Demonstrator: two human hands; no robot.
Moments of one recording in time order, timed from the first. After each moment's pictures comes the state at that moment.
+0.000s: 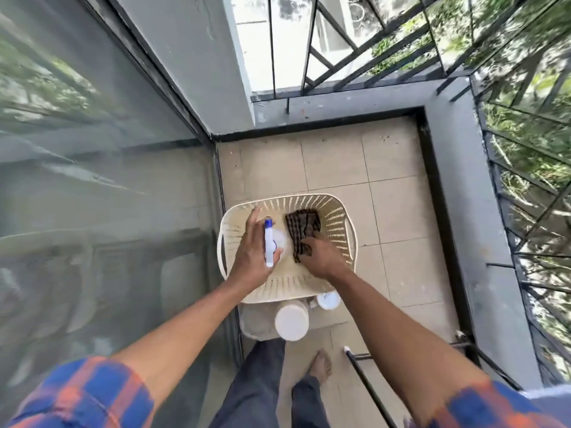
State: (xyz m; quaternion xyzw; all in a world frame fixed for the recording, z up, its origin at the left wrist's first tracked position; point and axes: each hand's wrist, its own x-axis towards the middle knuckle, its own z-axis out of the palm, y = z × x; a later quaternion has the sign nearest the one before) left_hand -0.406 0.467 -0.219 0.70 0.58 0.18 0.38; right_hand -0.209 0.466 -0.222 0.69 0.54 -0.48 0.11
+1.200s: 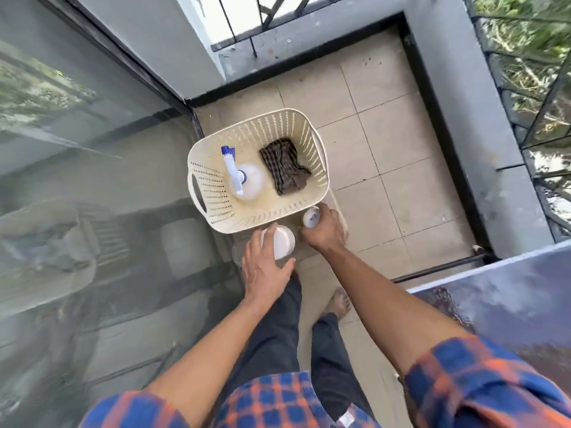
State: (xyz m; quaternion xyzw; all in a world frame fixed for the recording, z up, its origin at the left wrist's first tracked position) left_hand -0.367 0.286 -0.192 0.67 0.67 0.01 0.33; right_hand -0.208 0.322 -0.249 0.83 0.30 -0.47 -0.08
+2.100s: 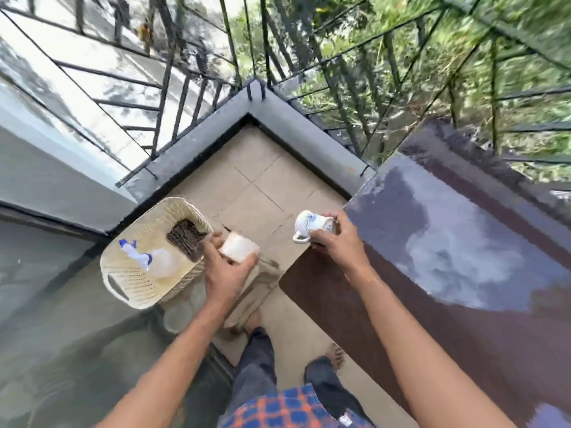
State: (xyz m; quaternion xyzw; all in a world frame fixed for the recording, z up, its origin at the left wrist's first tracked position) left_hand -0.244 0.272 -0.056 0.67 0.55 0.18 0.47; right_hand -0.041 0.151 -0.044 0.74 0.05 -0.40 -0.54
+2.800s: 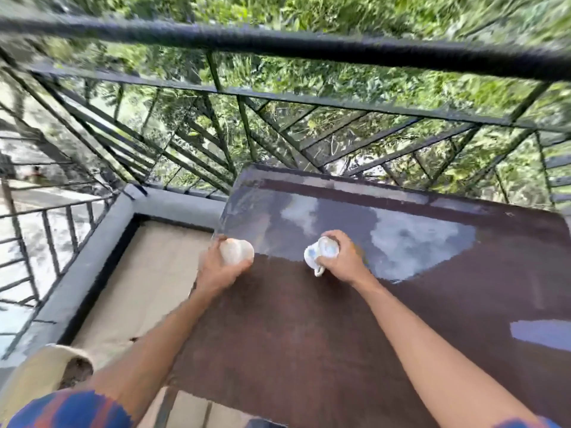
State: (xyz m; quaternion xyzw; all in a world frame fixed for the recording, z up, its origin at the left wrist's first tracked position) left_hand 0.035 0.146 -0.027 0.84 0.32 -0.02 0.43; right_hand 0.133 -0.133 -0.035 0.87 0.00 -0.21 -0.44
